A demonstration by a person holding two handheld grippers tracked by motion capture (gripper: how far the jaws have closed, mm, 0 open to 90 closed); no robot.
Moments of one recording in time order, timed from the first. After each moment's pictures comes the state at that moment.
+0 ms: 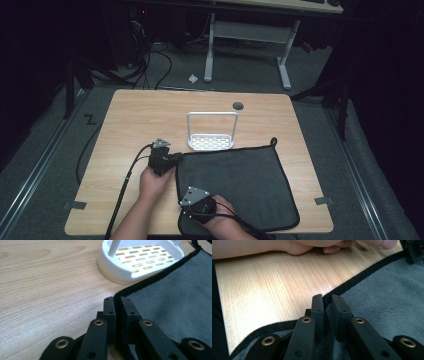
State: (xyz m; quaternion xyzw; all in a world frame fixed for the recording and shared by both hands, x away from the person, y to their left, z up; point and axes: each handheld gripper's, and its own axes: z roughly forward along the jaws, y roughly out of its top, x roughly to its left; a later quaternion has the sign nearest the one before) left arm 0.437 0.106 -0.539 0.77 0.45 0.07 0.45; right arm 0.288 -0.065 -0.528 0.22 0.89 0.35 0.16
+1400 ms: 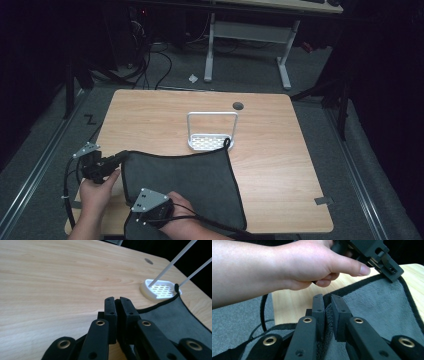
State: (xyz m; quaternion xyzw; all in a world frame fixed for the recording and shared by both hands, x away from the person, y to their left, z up) left arm 0.383 0.256 -0.486 0.66 0.52 0.11 0.52; right arm 0.270 0.037 -0.470 0.14 0.85 0.48 0.16
